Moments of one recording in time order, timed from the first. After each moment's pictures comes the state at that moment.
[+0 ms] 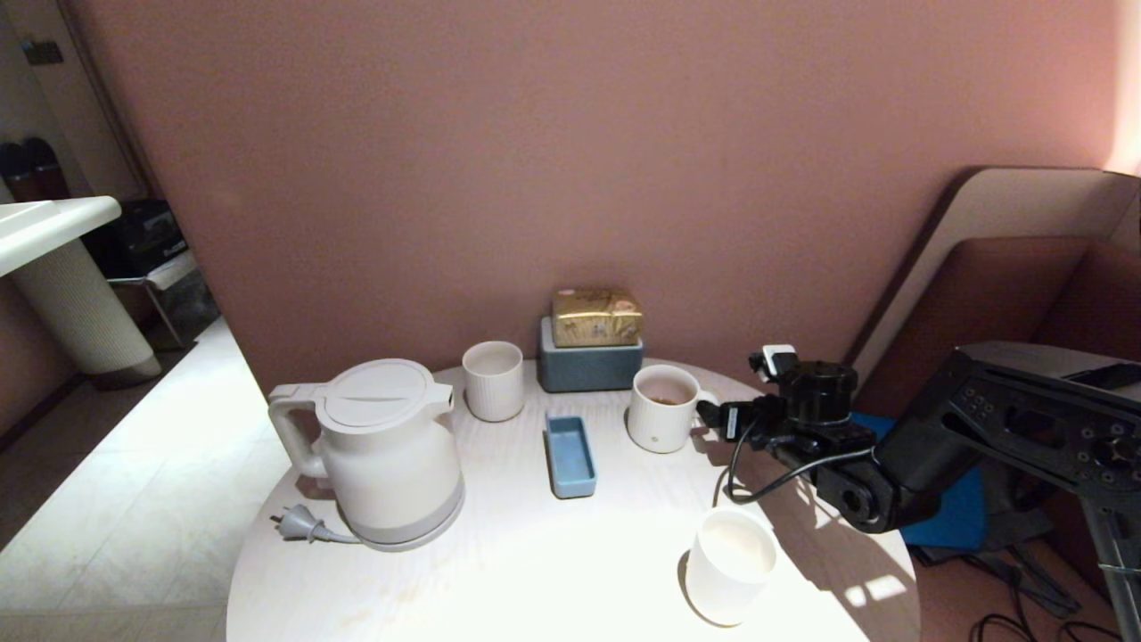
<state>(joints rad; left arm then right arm) 0.00 0.00 0.00 -0.03 0.00 0.00 0.22 2.34 -0.96 -1.06 -0.09 0.09</state>
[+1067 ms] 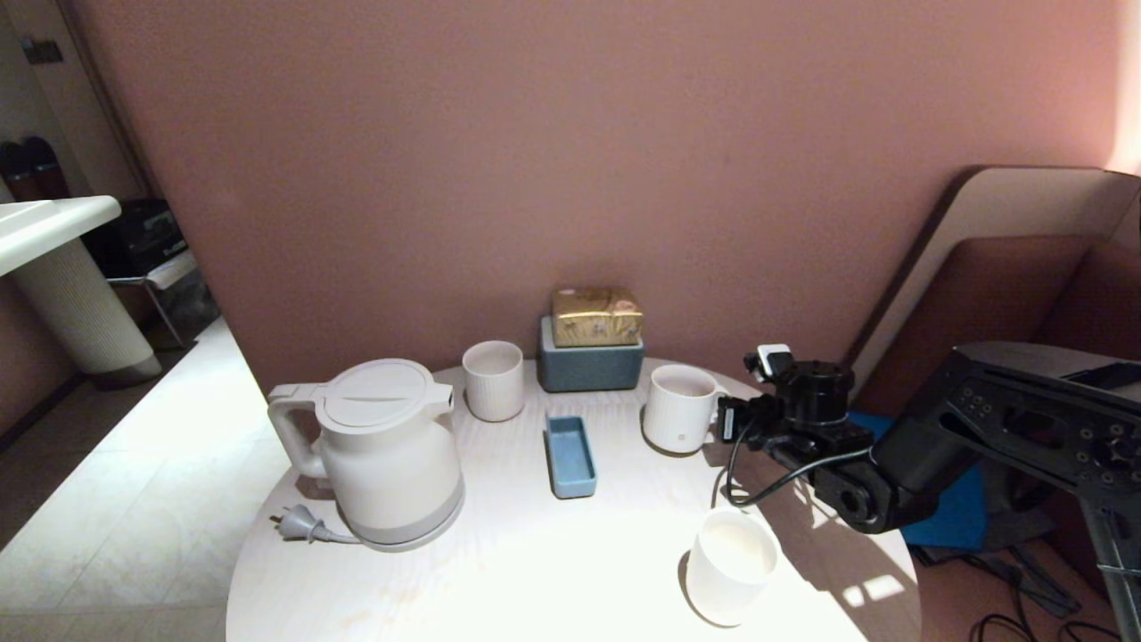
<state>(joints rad) 0.00 0.00 0.00 -0.03 0.00 0.00 0.22 2.33 -0.96 -1.06 -0.09 0.08</state>
